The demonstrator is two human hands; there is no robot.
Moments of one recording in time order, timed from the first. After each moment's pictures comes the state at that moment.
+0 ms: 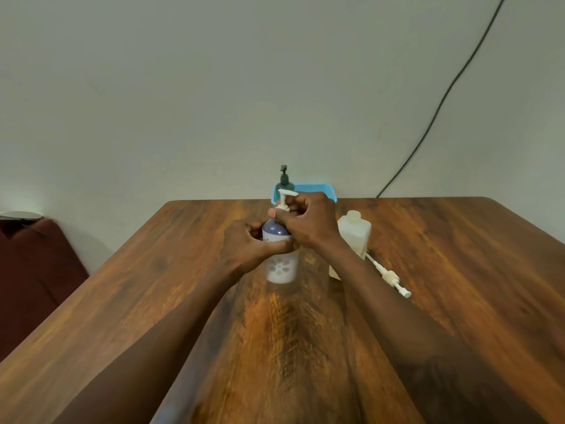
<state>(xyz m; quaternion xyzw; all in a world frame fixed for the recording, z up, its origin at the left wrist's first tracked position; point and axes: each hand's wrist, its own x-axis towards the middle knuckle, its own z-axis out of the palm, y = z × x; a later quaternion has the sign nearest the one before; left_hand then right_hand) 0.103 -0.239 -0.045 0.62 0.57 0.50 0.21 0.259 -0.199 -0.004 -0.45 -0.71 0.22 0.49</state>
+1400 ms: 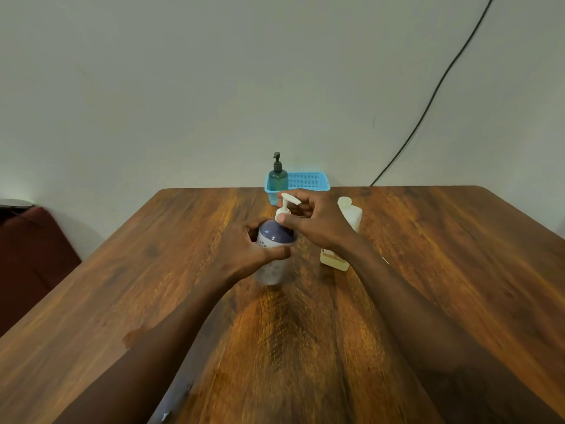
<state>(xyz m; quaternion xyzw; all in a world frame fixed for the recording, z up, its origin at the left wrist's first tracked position) 0.120 -0.264 -0.060 0.66 0.59 0.44 0.18 0.304 -0.215 -0.015 -0.36 -0.75 0.37 0.42</state>
